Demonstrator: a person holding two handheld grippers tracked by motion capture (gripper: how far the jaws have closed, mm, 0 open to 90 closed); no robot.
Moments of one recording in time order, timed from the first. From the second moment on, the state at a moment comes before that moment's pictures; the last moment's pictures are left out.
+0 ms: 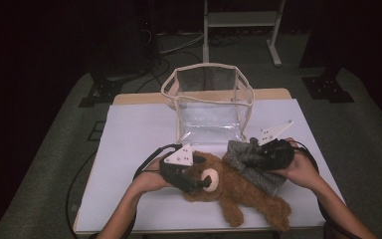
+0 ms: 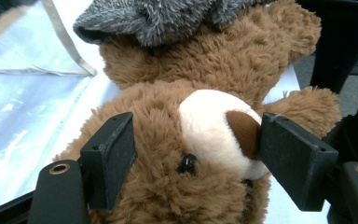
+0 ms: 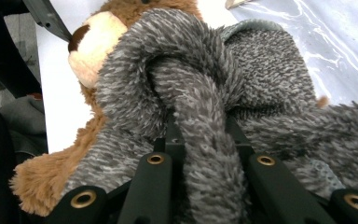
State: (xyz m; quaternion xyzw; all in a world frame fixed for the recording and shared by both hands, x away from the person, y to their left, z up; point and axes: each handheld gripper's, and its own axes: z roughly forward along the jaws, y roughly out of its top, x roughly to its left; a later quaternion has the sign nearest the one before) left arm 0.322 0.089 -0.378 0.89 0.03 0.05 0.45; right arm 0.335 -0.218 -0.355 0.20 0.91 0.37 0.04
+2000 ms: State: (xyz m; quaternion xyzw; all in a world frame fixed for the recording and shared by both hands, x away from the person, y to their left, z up) left arm 0.348 0.077 -0.384 0.91 0.08 -0.04 0.41; right arm 0.296 -0.246 -0.377 0.19 0.89 0.42 0.02
